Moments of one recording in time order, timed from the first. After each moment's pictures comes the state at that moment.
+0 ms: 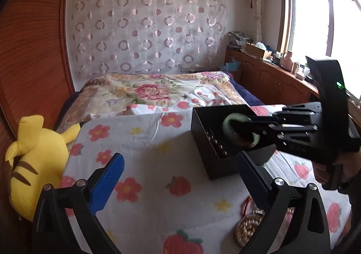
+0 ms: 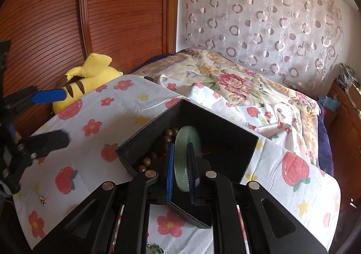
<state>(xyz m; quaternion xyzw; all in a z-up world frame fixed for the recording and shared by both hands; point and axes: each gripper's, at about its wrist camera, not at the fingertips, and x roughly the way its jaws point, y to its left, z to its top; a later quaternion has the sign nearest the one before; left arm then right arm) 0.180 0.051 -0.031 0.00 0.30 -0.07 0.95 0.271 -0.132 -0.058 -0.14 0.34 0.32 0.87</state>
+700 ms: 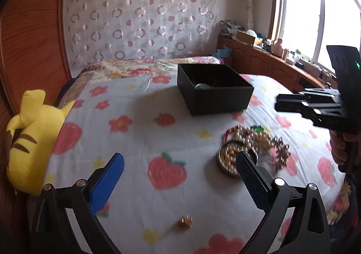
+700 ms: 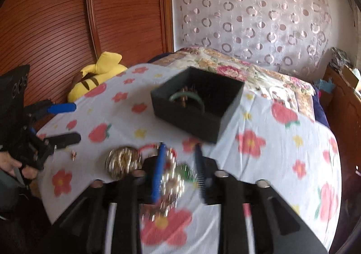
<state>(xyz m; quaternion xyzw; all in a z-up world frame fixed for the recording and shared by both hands) 0.093 0.041 -0.071 0.00 0.33 -0.09 0.94 0.158 -0.201 -0.063 -0.10 0.35 0.32 0.88</state>
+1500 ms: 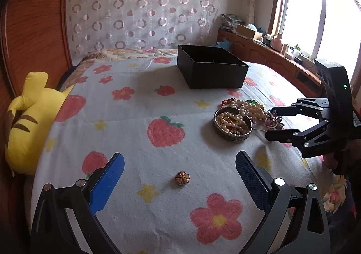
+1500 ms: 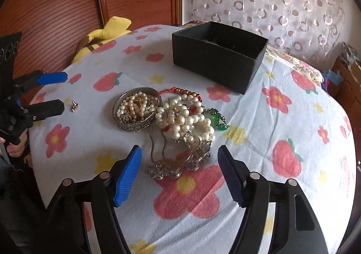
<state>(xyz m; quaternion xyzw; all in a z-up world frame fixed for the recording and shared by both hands) 0.058 0.047 -0.090 -0.01 0.35 -0.09 0.93 0.133 -0.177 -0.116 -0.15 0.41 0.32 0.84</state>
